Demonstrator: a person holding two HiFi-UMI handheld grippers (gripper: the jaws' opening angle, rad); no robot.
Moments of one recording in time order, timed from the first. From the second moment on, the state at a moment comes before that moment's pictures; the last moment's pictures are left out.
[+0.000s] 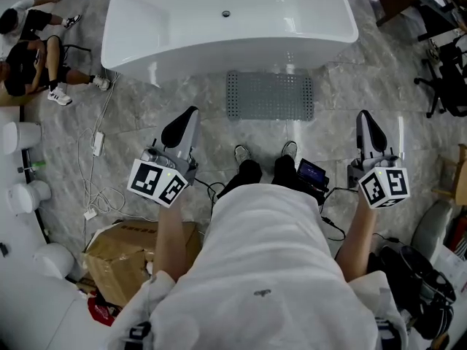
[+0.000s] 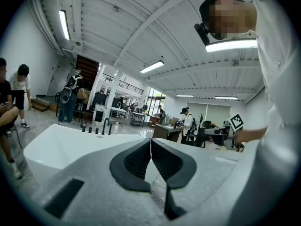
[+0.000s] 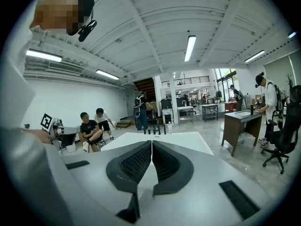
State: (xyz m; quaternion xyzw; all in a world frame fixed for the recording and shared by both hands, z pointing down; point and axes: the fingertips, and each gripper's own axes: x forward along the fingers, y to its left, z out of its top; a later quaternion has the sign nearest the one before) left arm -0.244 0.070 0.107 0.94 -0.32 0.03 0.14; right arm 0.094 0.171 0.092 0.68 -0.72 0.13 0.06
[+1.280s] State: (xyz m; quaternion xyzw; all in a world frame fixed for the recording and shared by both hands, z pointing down) left arm -0.077 0.041 0.107 0.92 -0.35 0.06 0.17; right arm 0.239 0.122 0.182 0.57 -0.77 0.25 0.13
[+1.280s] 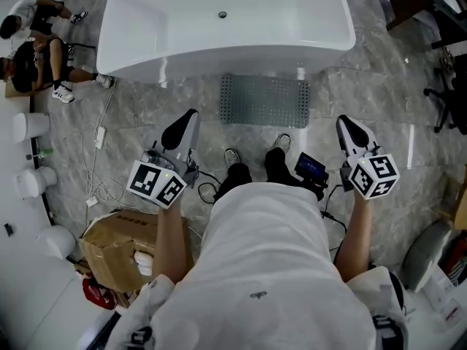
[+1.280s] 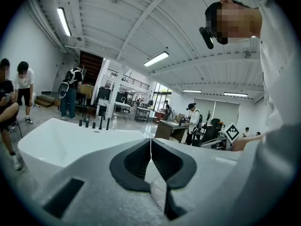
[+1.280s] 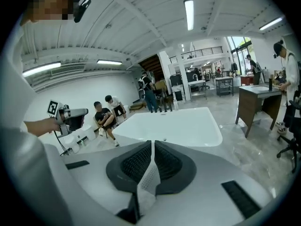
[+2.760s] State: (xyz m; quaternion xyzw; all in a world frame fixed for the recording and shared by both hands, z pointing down) left arm -0.080 -0.015 0.343 0.92 -0.21 0.24 0.23; right arm 0.209 0.110 0.437 0.53 -0.71 0.39 0.25
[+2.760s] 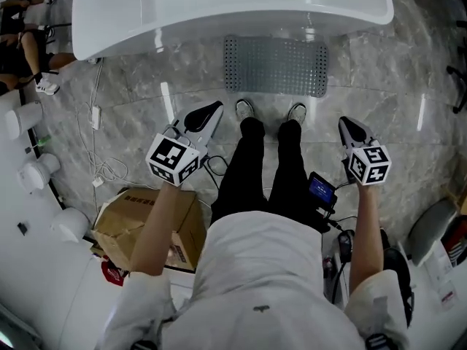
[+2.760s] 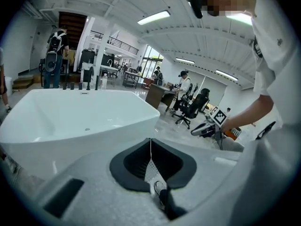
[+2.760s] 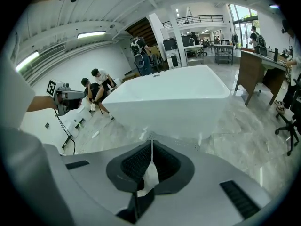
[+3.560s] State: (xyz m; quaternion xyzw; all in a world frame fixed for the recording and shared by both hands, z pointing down) left arm -0.100 -0.006 0.589 0.85 -0.21 0.34 0.35; right arm 0.220 0.100 0.626 0.46 -0.71 0.44 0.31
